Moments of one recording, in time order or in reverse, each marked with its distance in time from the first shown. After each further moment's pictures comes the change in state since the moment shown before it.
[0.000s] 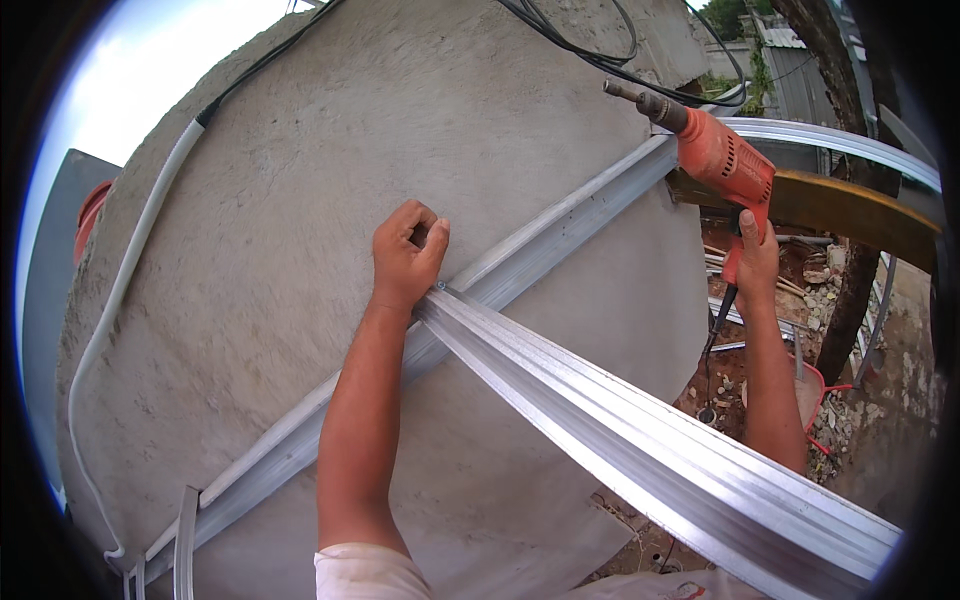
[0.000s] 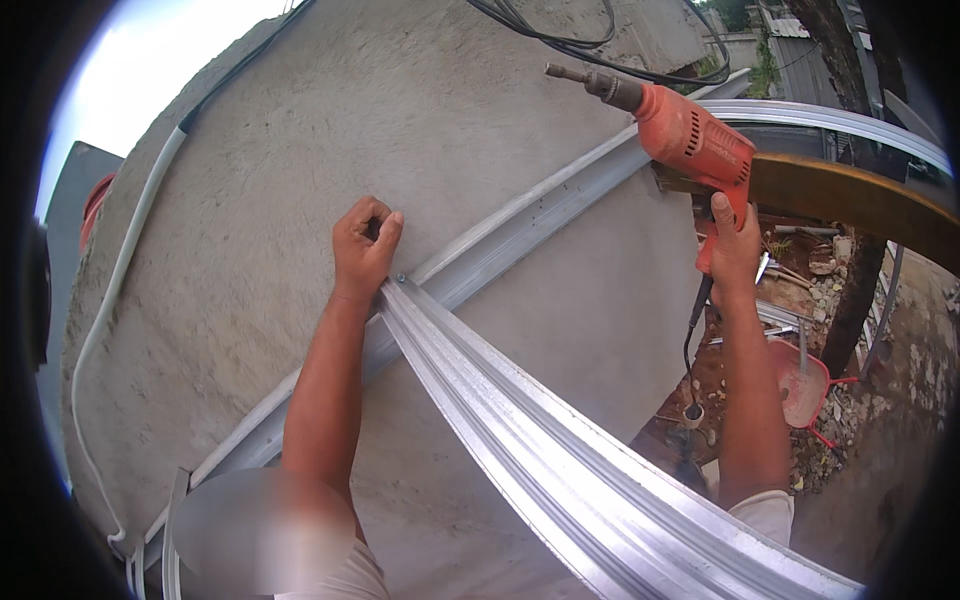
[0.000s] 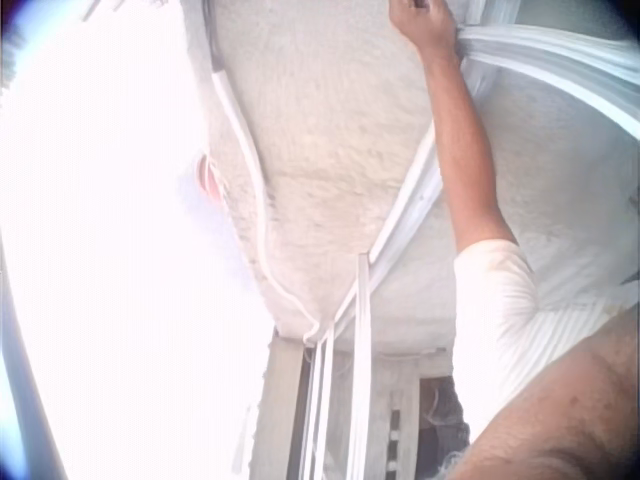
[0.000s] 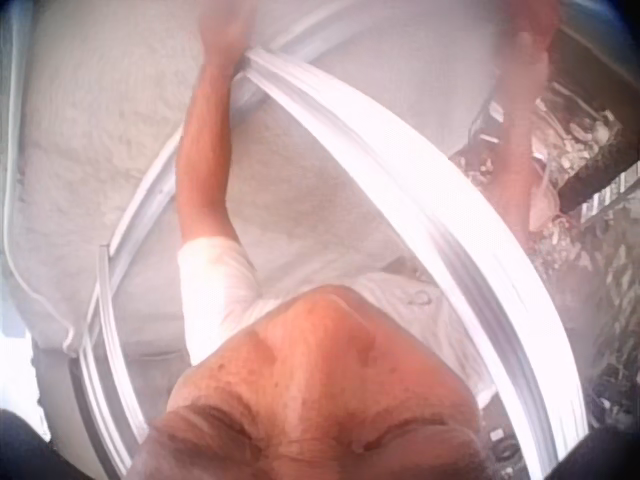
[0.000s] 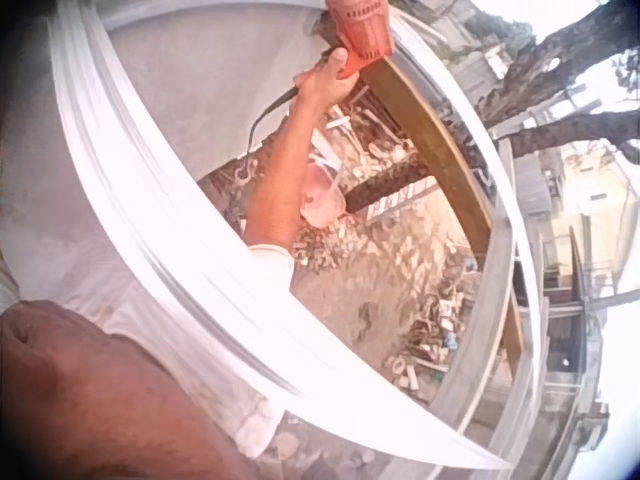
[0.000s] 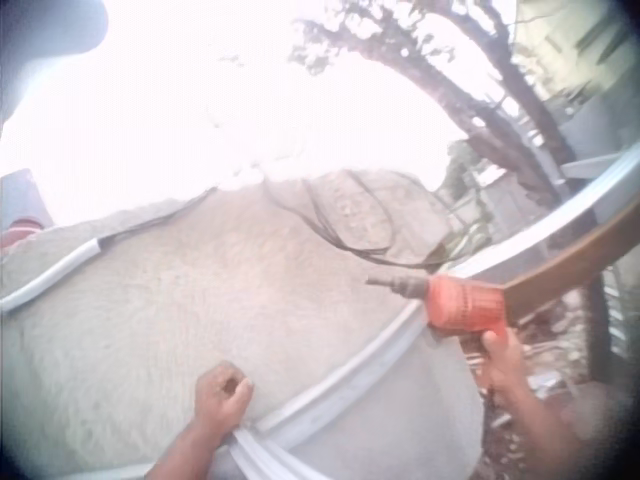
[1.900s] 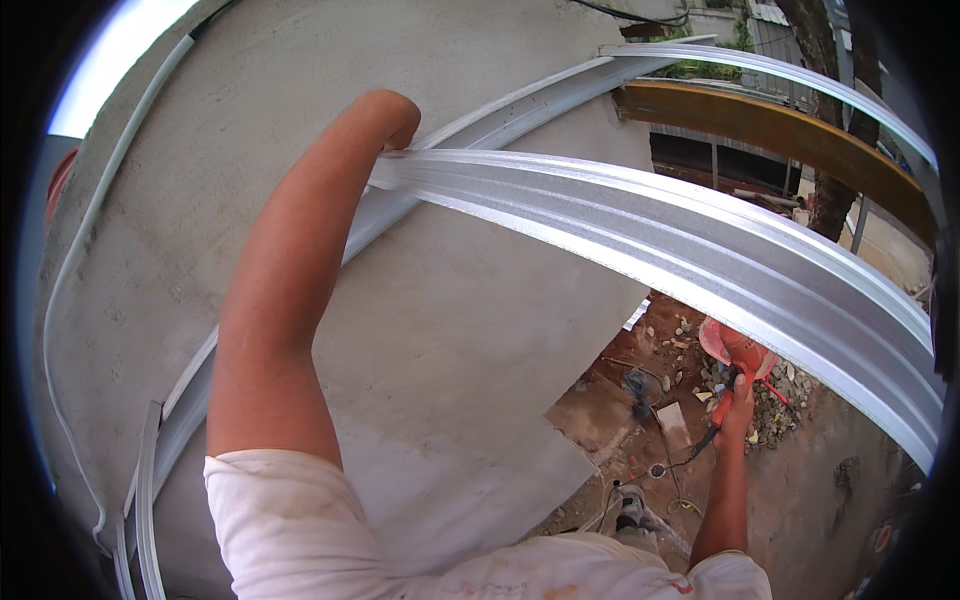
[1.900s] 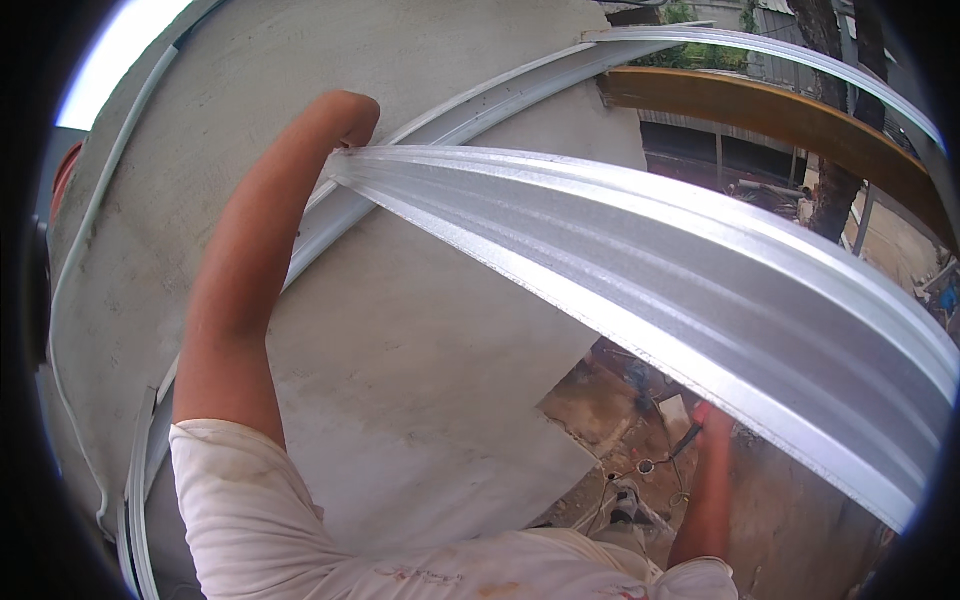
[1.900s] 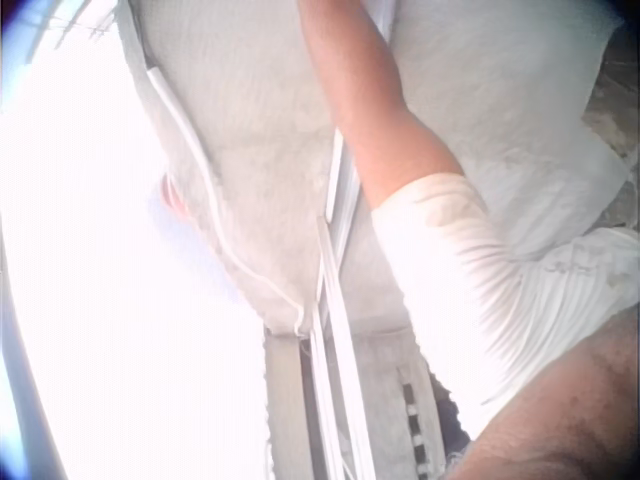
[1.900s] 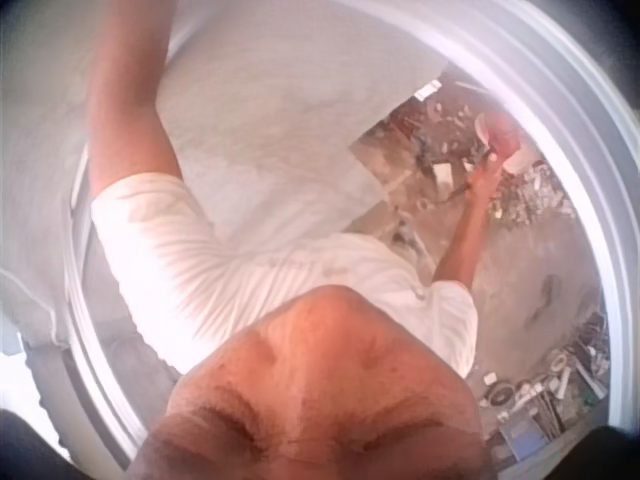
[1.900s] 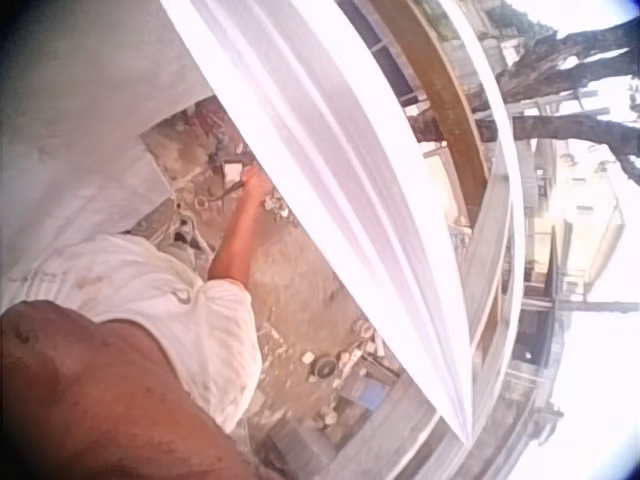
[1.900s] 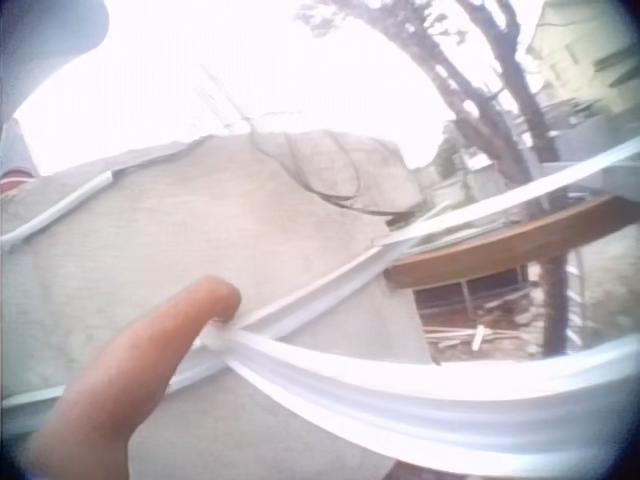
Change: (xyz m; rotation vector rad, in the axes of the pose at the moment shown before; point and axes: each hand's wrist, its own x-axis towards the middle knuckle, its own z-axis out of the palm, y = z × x) left_hand 0.065 0.099 0.026 1.290 -1.211 -0.199; right_hand -0.291 0.027 -0.315 -0.148 0.244 0.538
